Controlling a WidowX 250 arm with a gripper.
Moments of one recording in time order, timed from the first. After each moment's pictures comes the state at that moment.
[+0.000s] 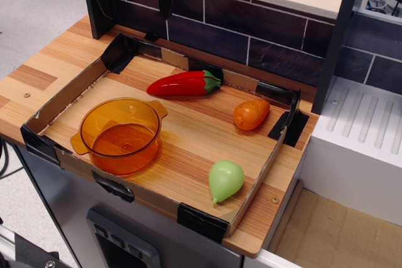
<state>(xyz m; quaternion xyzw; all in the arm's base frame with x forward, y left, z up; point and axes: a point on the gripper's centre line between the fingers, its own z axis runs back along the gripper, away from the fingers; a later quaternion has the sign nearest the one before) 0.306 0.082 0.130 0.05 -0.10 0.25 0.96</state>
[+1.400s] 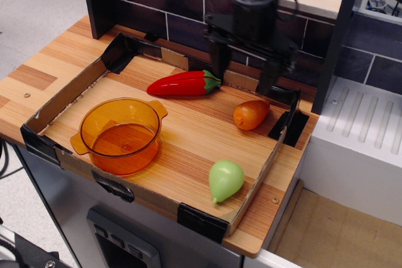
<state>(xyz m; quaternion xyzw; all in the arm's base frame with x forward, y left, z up) 0.337 -0.044 0.055 0.02 -0.07 -0.04 1.00</state>
